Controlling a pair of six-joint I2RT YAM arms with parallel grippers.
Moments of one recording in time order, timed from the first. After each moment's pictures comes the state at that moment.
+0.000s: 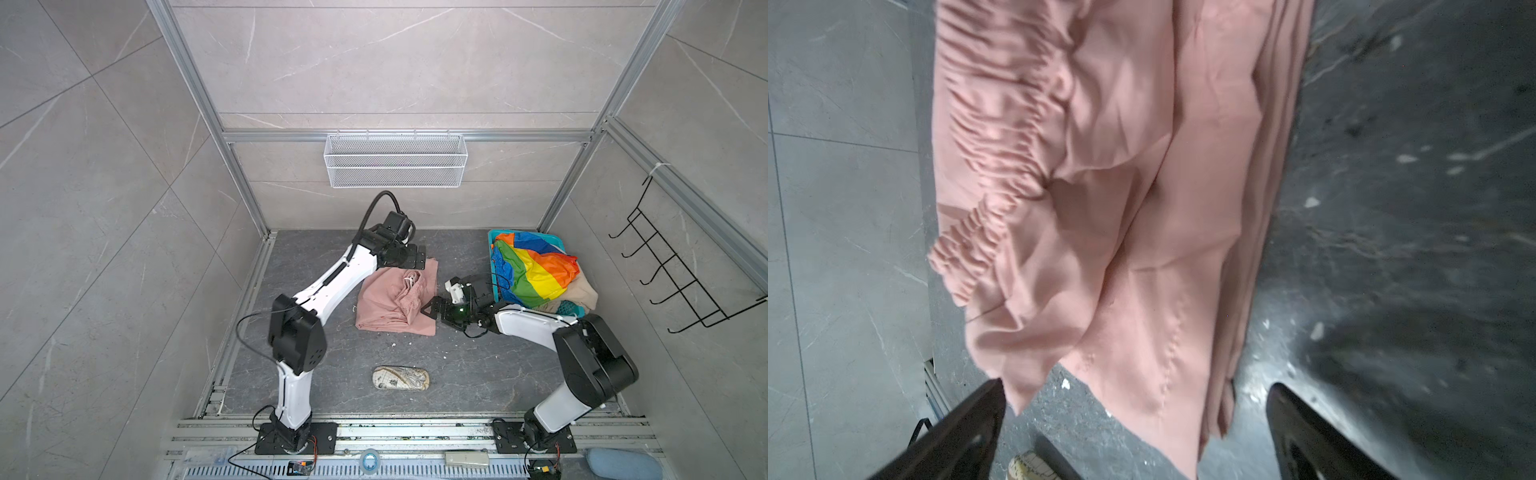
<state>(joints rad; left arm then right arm) -0.63 1.83 1.81 -0.73 0.04 -0.39 0.42 1.57 0.82 -0.09 -0.43 0.68</state>
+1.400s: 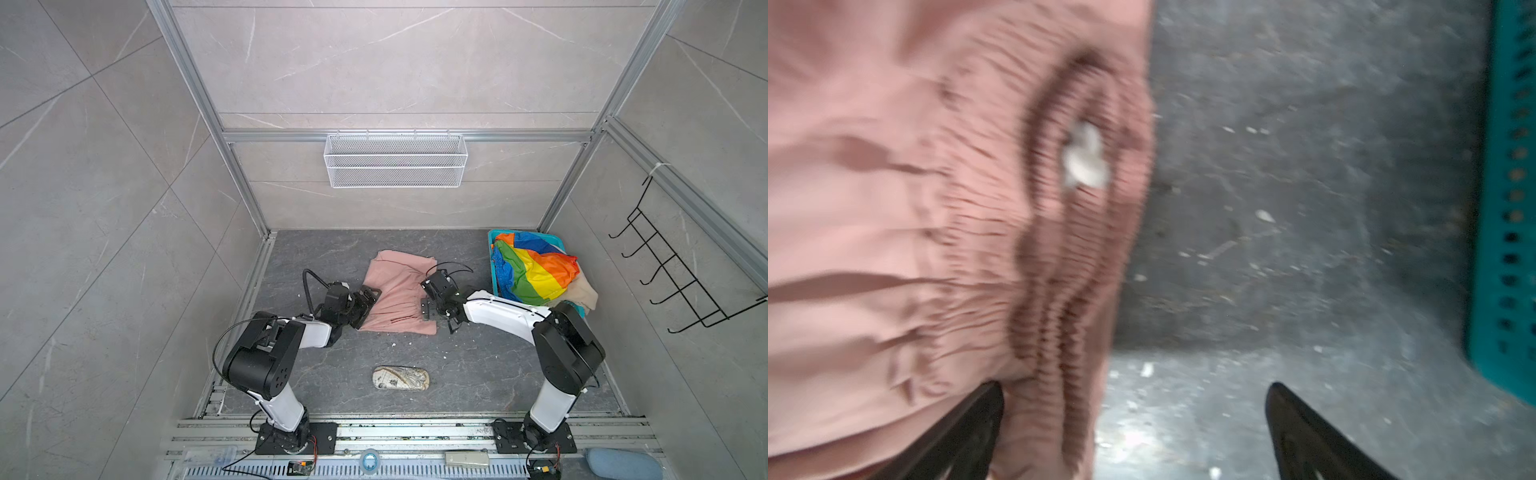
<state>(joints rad) -0.36 1.68 0.61 0.50 0.35 -1.17 0.64 1.77 1.13 -0.52 0.36 0.52</state>
